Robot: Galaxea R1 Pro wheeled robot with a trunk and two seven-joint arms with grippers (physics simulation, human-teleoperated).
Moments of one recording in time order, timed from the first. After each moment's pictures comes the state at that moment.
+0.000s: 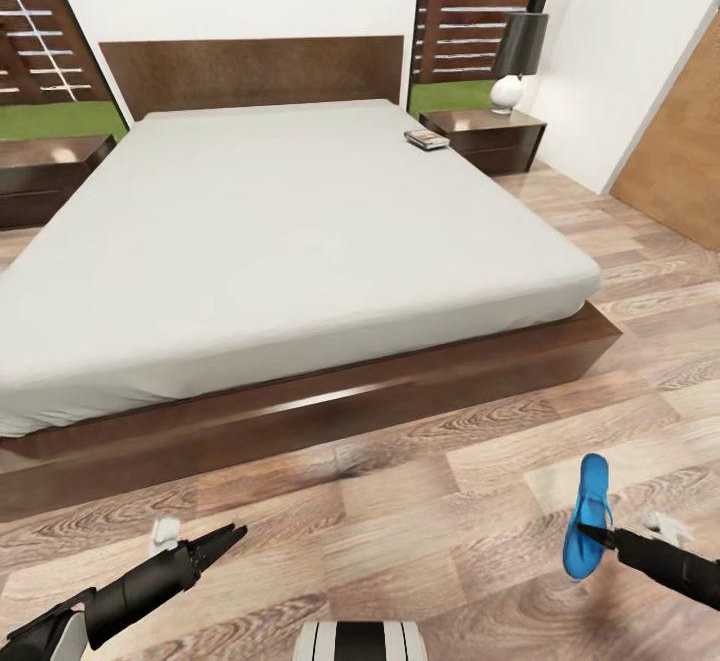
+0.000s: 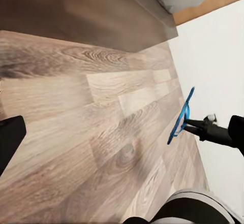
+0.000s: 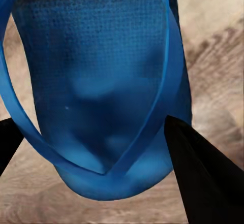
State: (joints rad) left arm -0.11 0.16 0.29 -1.24 0.40 0.55 -1.12; right arm -0.32 -0.69 0.24 -0.80 -0.96 0.43 0.47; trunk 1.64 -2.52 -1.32
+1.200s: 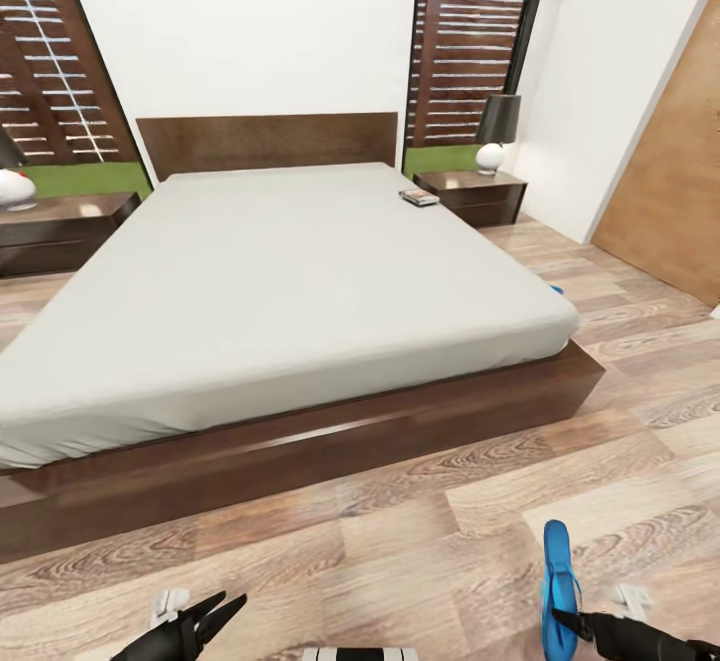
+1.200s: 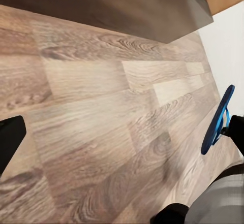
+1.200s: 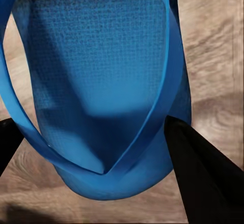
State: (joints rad) left arm -0.11 0.15 0.29 -0.86 0.29 0.25 -1.10; right arm -0.32 -0.55 0.40 -0.50 -0.77 0.17 0.69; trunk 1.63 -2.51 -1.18
